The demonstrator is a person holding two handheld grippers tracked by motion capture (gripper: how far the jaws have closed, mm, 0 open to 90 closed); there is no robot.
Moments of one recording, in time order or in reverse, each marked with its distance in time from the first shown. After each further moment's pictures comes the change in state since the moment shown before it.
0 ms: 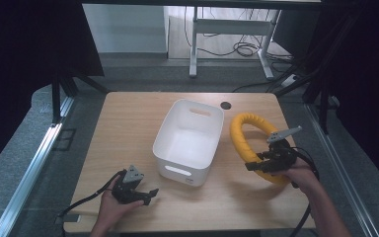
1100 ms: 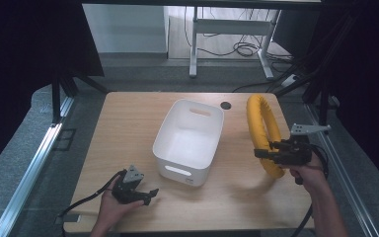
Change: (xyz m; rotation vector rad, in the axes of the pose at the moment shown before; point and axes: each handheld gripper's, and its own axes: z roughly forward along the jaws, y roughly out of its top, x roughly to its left) left arm 0.000 0.000 0.000 -0.001 0.000 0.000; right arm -0.002 -0.001 -0.040 -0.324 0.030 0.036
